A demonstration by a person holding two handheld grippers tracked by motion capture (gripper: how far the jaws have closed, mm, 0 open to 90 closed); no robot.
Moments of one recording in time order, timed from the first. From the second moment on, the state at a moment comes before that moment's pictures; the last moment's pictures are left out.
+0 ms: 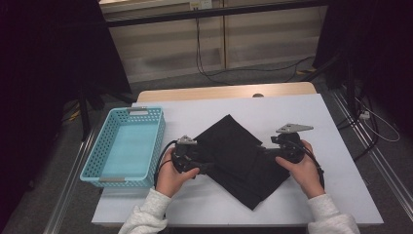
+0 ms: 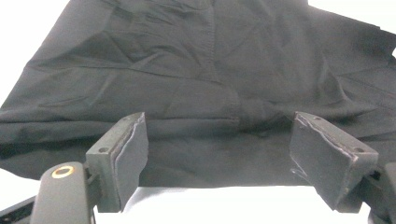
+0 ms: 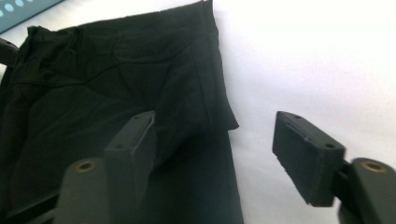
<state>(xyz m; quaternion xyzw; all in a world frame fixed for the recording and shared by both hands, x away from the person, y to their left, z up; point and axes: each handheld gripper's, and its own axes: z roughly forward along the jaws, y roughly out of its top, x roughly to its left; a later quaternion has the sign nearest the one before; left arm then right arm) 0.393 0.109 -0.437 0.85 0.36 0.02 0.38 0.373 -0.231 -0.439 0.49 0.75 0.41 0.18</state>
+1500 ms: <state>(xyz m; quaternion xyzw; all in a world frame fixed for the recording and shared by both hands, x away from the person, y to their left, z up) 0.388 0.111 -0.442 0.85 0.36 0.02 0.39 0.393 -0.215 -0.445 0.50 0.76 0.41 0.09</state>
